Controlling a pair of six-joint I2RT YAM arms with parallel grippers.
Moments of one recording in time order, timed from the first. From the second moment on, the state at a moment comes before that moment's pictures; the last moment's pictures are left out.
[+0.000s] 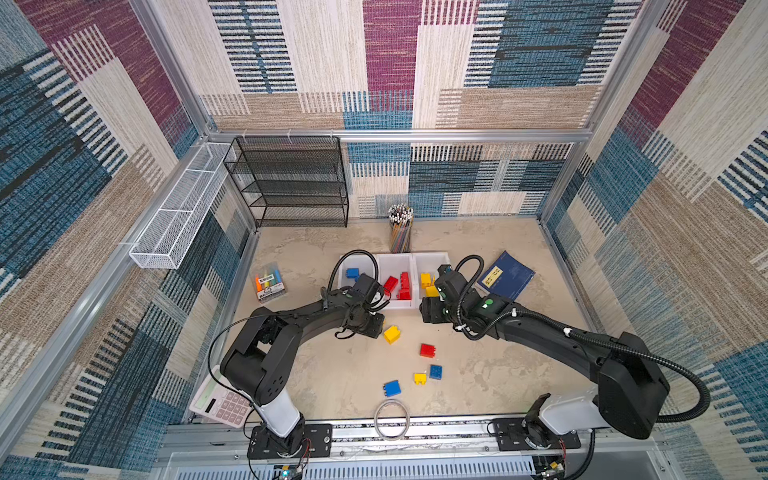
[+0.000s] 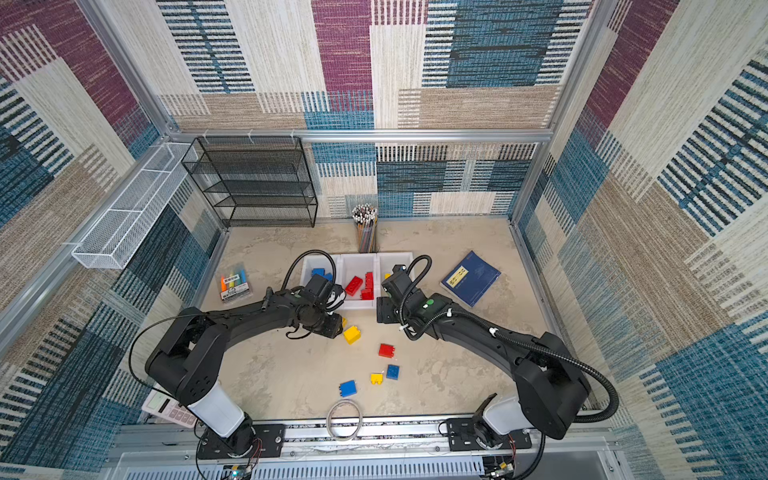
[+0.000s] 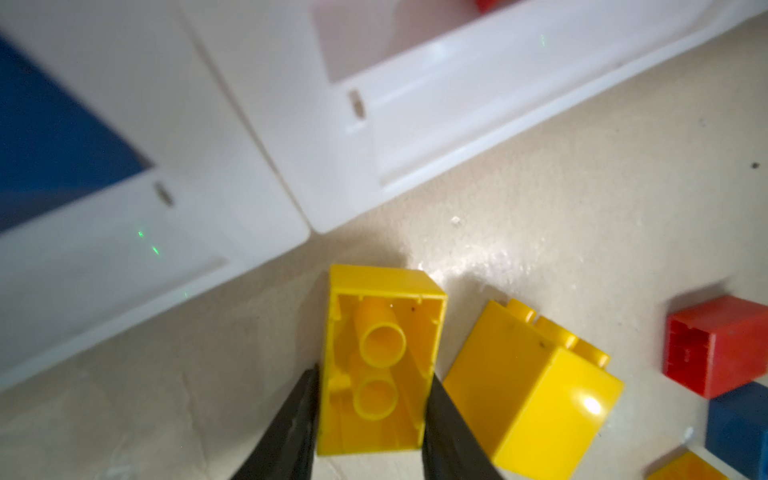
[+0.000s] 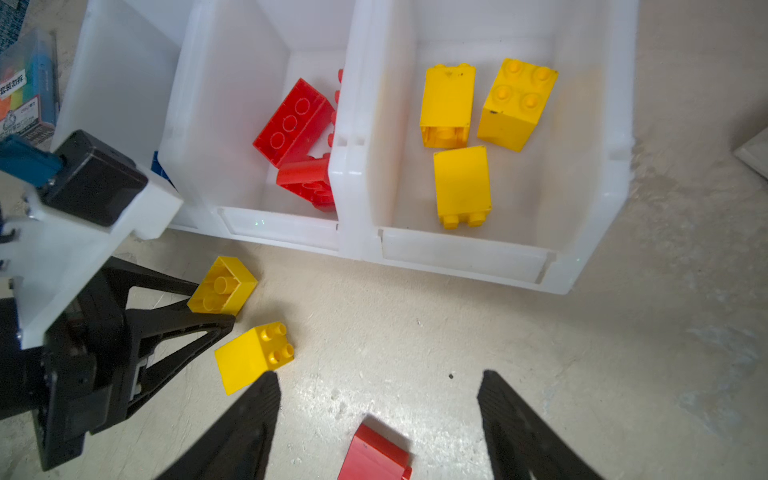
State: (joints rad) left arm -0.57 1.69 0.96 -0.50 0.14 -0.20; right arm 0.73 1.42 0.95 -0.44 0.13 0.59
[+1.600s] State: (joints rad) left arm -0.64 1.98 1.64 -0.59 0.24 -0.21; right arm 0.56 1.07 0.88 -0.55 0.19 0.57
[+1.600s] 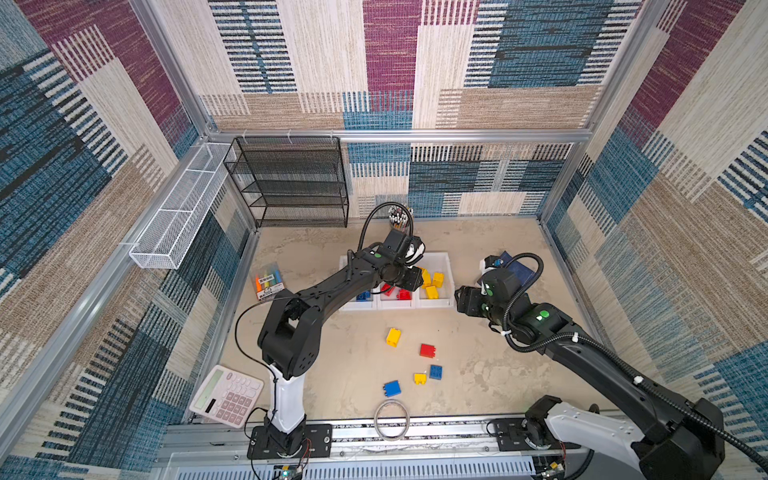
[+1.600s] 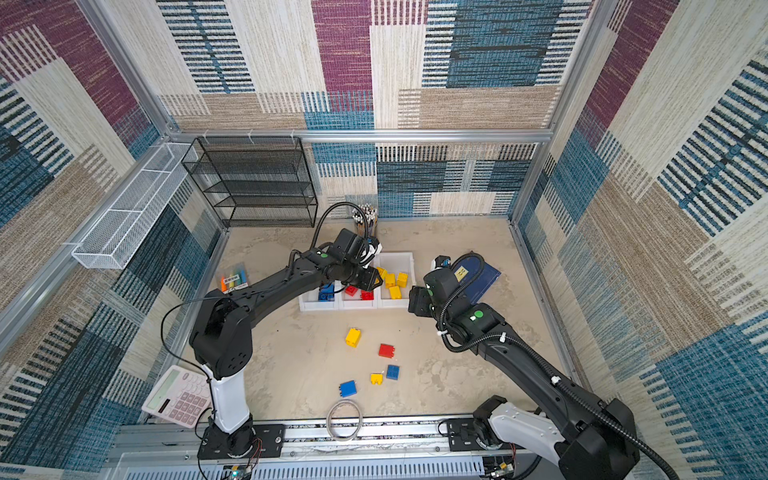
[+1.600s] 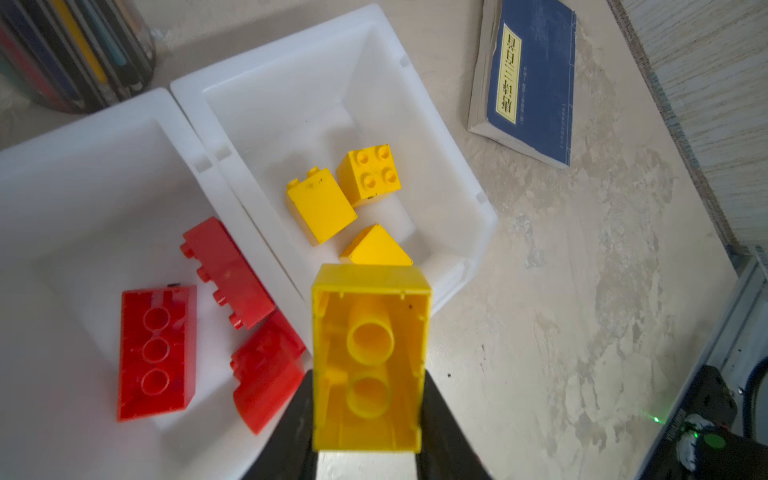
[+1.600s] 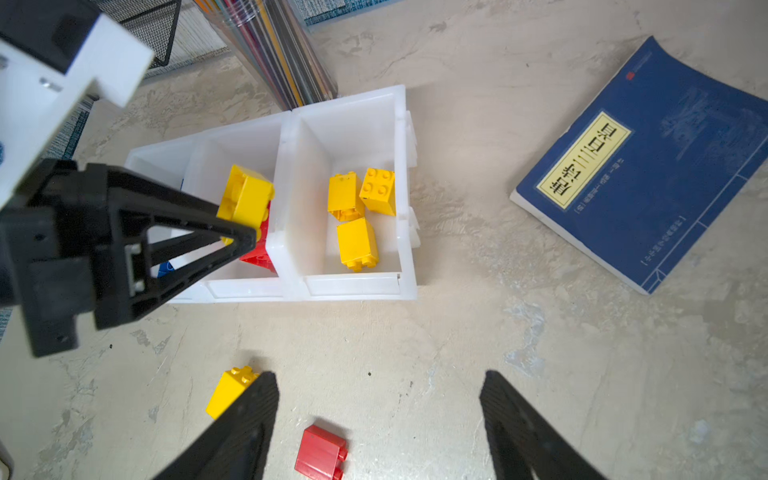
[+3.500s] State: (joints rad) left arm -0.53 1.16 0.77 -0.50 0.05 -0.40; right arm 0.73 1.48 0.99 -0.46 0.04 0.53
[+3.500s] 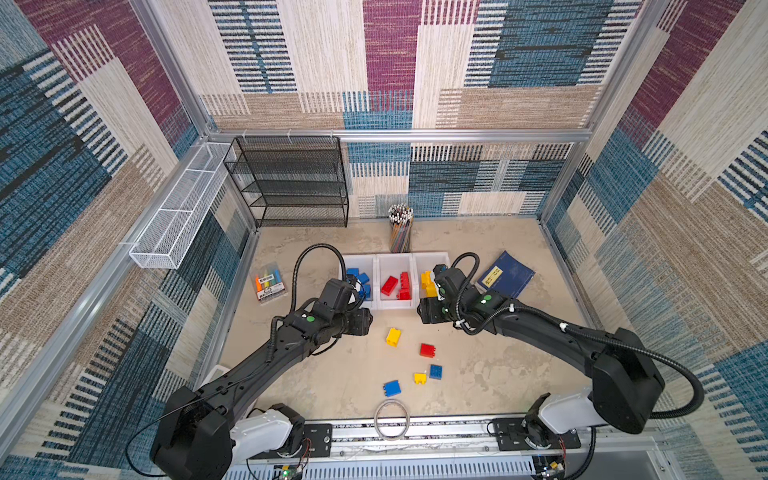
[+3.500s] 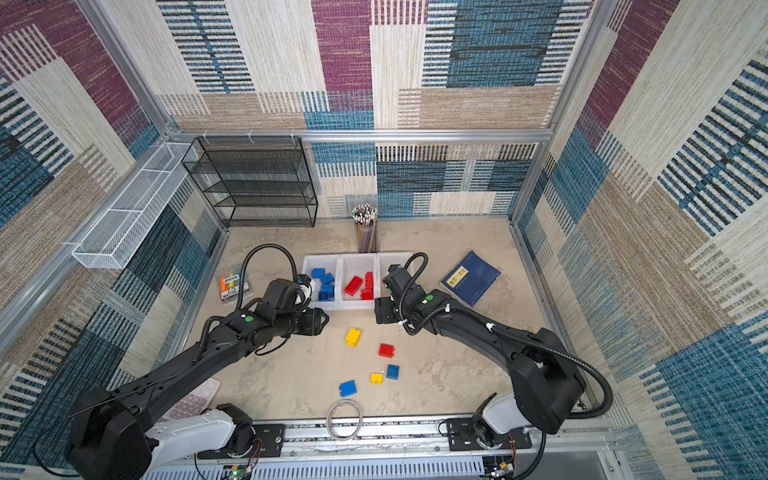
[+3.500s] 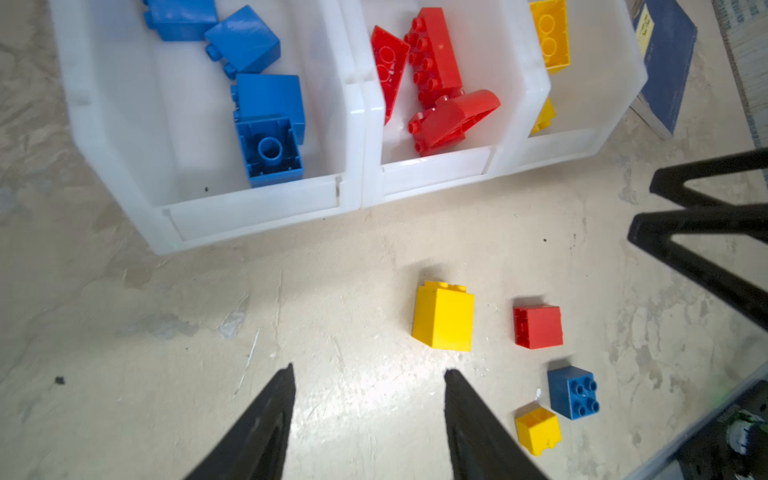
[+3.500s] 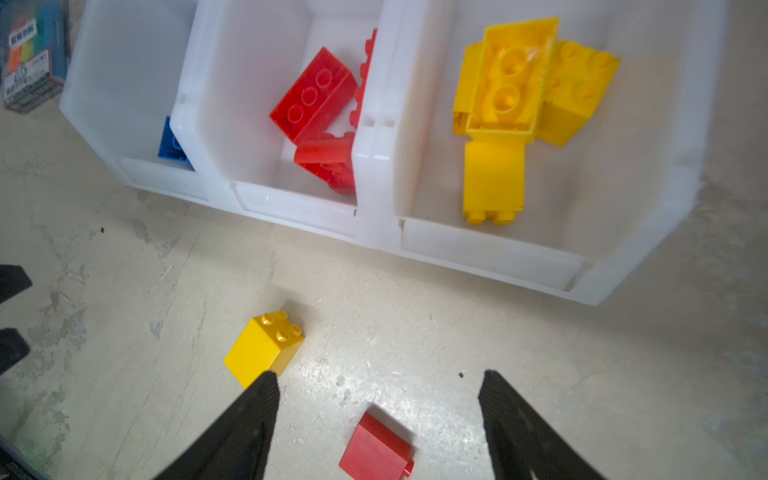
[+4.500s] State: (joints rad) left arm -0.50 1.01 0.58 -0.49 0.01 -0.47; right arm 0.95 1.88 1.28 -0.60 0.14 0.60
